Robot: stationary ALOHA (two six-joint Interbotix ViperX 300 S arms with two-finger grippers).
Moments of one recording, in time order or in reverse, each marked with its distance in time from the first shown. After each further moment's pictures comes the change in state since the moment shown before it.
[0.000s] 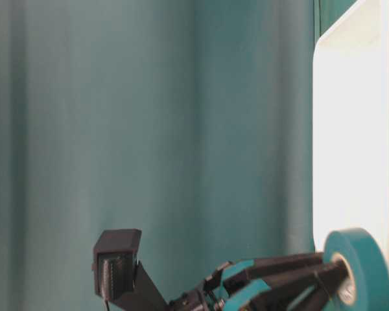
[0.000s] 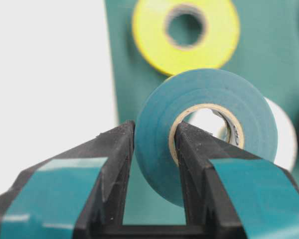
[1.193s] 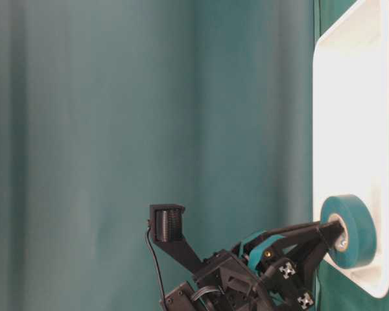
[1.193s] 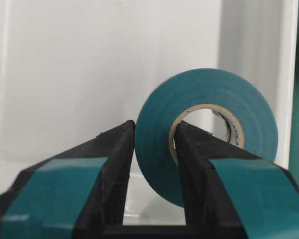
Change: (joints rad) left arm 0.219 0.147 -0.049 0.000 -0.109 0.097; right arm 0.000 0.000 0.003 0.000 -0.003 0.000
